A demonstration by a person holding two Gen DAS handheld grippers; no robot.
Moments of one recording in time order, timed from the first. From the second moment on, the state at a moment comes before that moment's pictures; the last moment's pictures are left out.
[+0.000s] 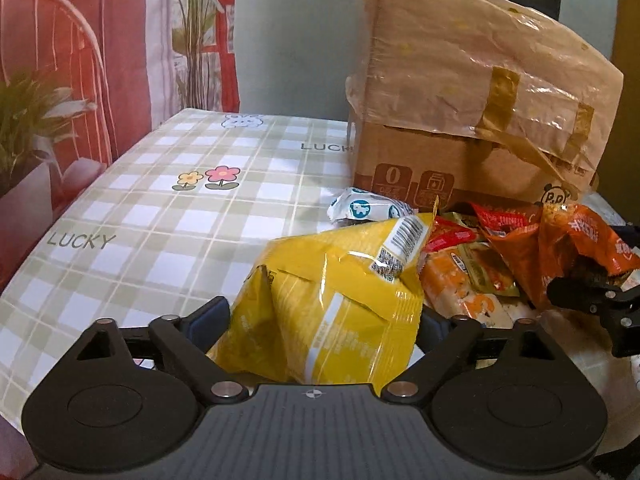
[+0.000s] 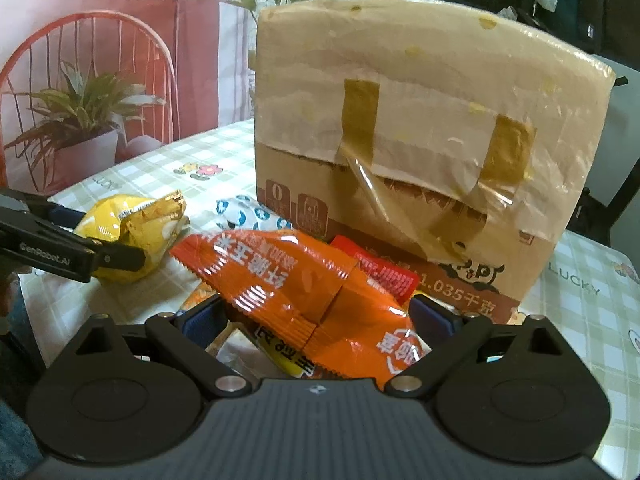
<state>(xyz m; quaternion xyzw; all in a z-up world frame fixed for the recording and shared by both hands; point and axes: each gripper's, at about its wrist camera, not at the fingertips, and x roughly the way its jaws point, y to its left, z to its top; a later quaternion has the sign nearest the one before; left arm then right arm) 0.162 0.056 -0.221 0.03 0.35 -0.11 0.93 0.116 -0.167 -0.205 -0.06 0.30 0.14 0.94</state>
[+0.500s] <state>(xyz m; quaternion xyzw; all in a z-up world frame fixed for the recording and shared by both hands) 0.150 0.058 -0.210 0.01 0.31 -0.12 0.94 0.112 -0.169 -0.204 -0.05 0.28 0.14 0.95</state>
